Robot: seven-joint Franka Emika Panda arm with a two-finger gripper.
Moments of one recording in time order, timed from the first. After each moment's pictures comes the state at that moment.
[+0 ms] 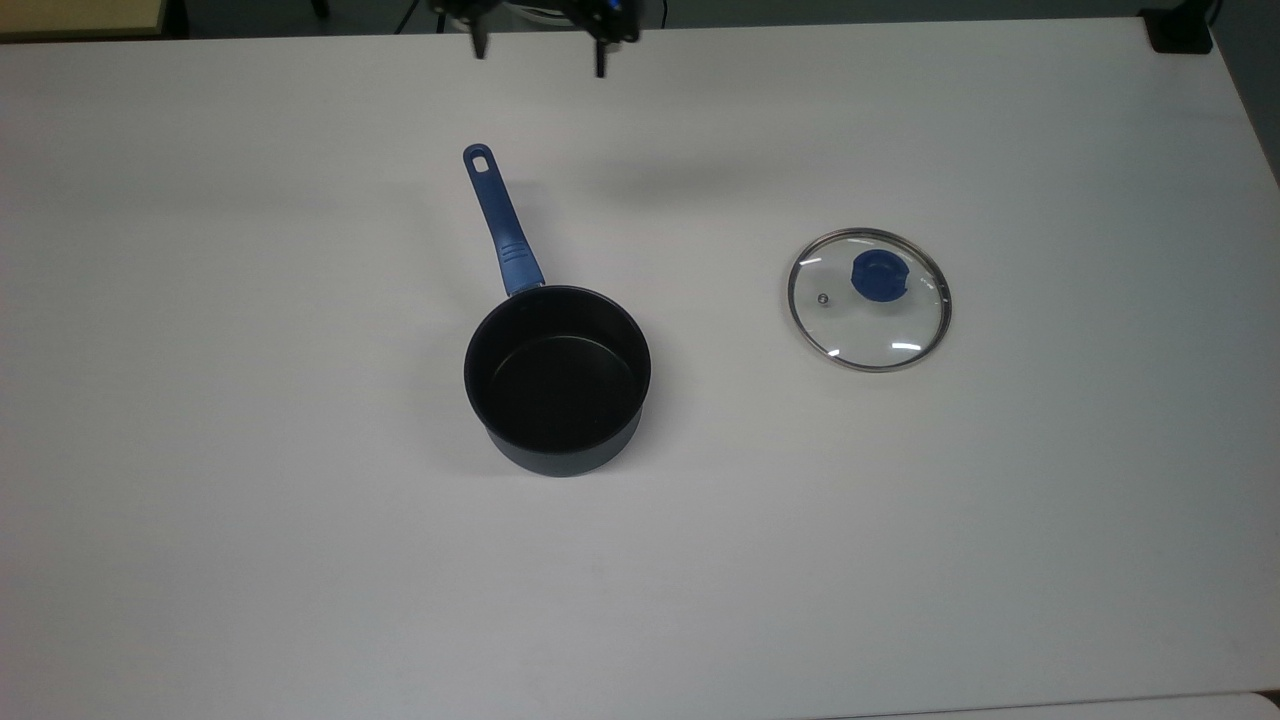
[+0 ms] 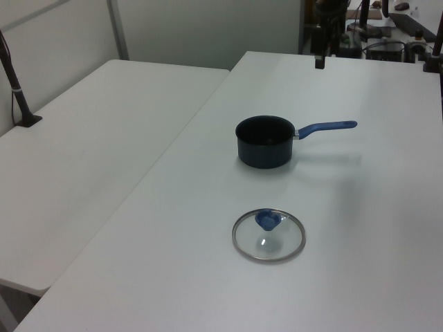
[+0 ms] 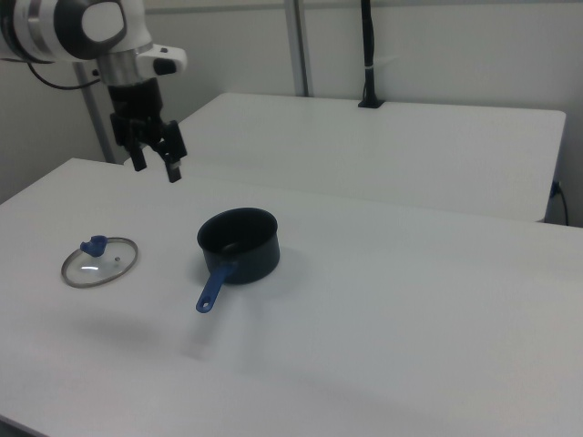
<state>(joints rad) 0.00 0.03 0.10 -1.60 -0.03 1.60 0.24</state>
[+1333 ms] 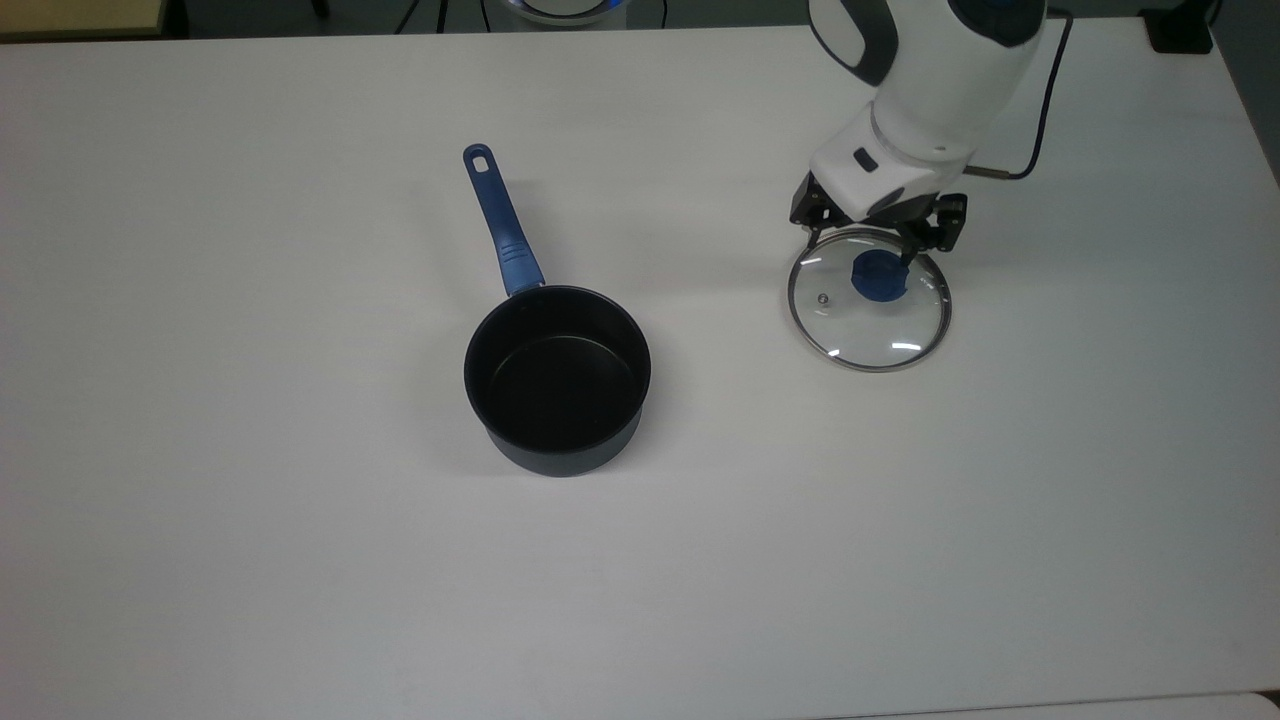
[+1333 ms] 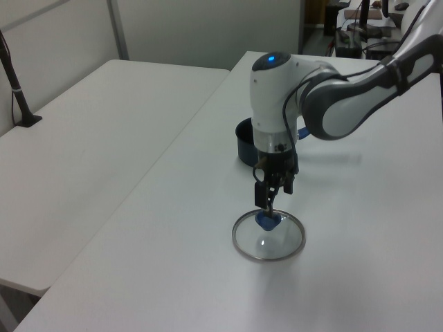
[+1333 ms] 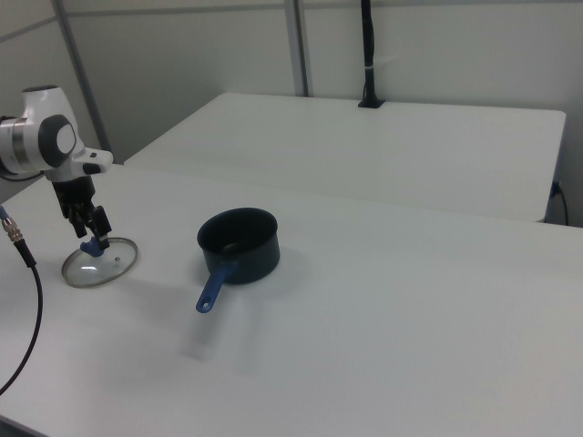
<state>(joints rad) 0.44 0.46 0.11 -1.59 -0.06 2.00 0.74</state>
